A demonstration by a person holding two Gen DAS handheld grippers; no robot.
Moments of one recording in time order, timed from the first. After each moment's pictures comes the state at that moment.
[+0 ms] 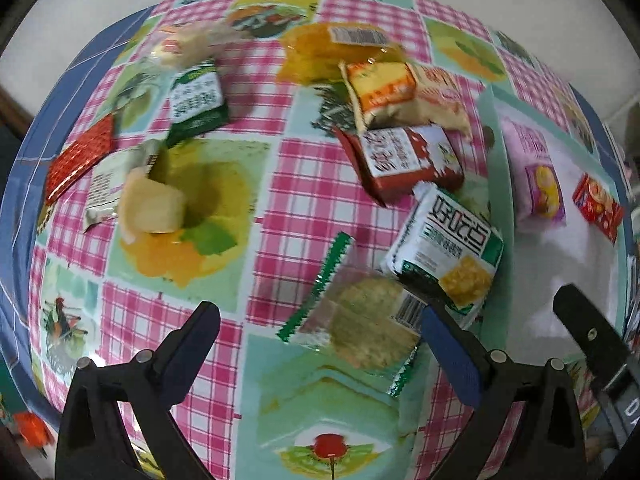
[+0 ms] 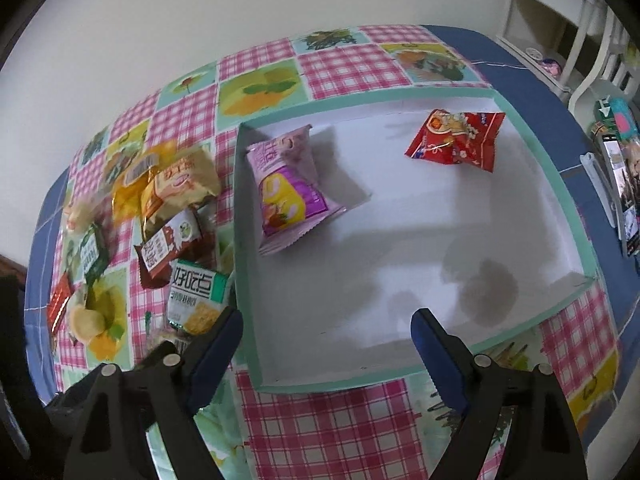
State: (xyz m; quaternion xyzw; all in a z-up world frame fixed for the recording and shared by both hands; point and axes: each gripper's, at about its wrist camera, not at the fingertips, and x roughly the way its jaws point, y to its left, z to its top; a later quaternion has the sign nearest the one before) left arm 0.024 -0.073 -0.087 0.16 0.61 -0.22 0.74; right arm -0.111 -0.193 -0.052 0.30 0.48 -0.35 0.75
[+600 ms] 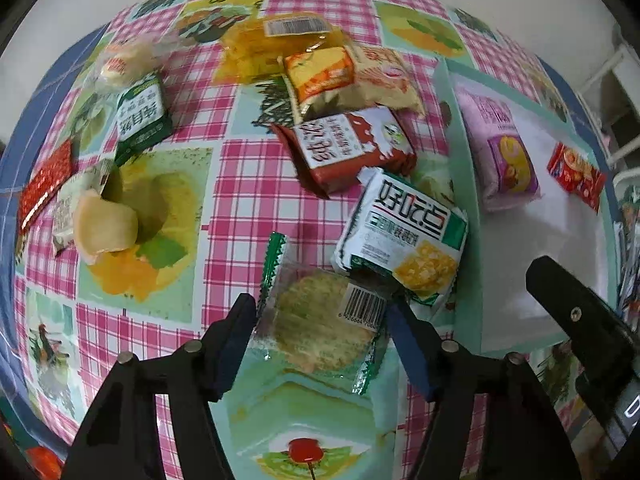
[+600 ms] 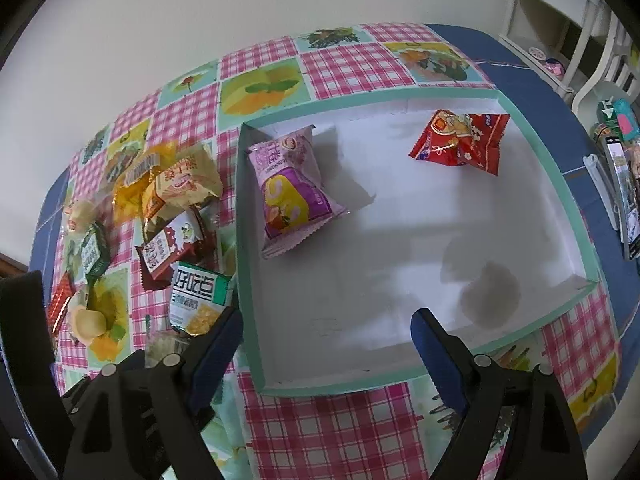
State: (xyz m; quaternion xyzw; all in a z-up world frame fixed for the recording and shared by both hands) left arm 0.014 -0.096 -0.091 0.16 0.61 -0.27 0.72; right arm -0.106 -0.193 -0.052 0.31 0.48 -0.34 0.75
